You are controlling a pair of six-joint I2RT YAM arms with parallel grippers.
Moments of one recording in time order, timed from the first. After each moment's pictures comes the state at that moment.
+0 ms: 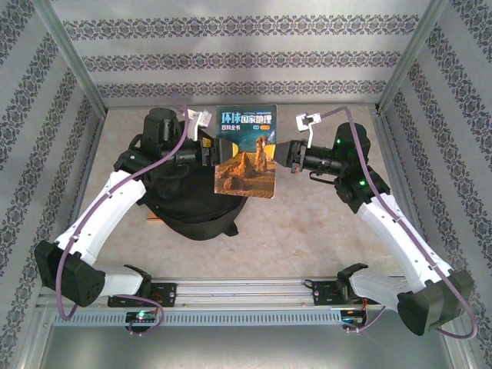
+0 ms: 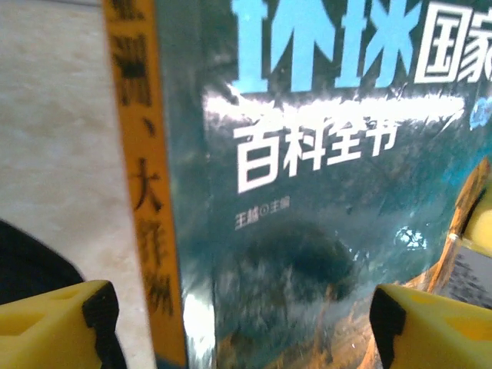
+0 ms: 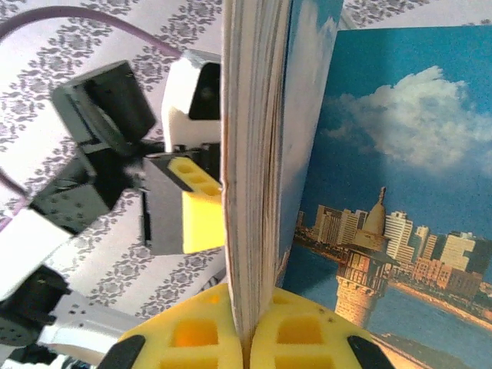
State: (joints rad) left arm -0.37 1.32 1.28 -0.39 0.73 -0.49; right arm 0.37 1.10 1.05 -0.05 -0.87 0.69
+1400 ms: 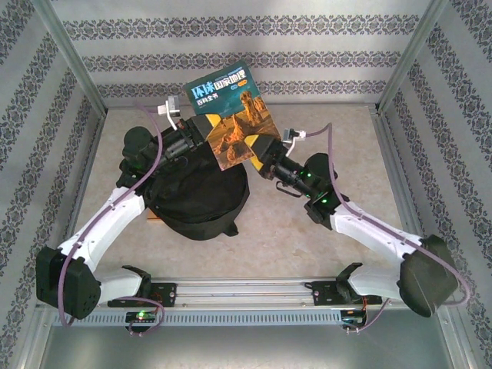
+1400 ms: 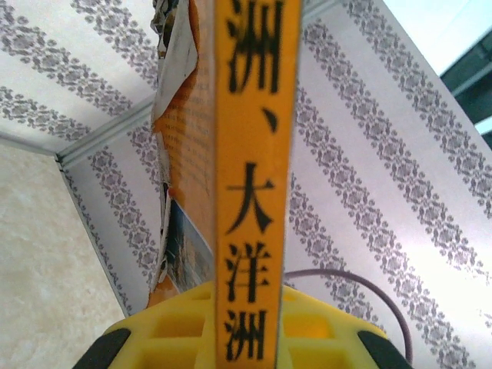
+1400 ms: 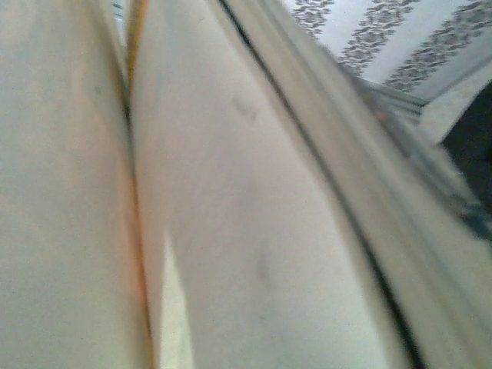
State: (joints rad) left arm -0.32 1.22 0.98 0.50 0.61 -1.21; right arm 0.63 1.24 0.75 0.68 -0.34 1.37
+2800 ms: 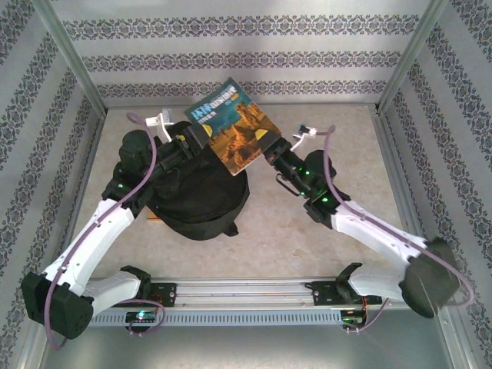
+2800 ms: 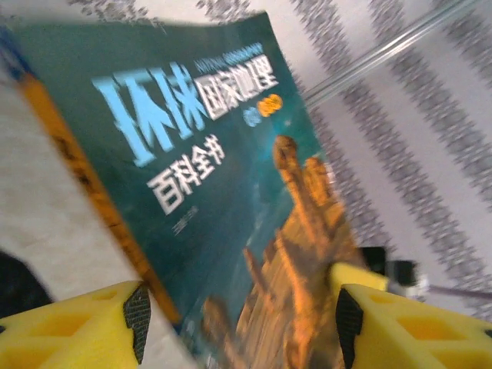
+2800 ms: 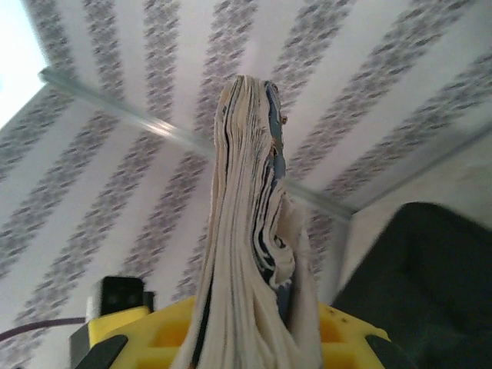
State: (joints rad) left arm -0.33 1.09 1.03 -0.06 0.40 -0.85; right arm 0.64 1.16 0.81 0.47 -0.01 1.14
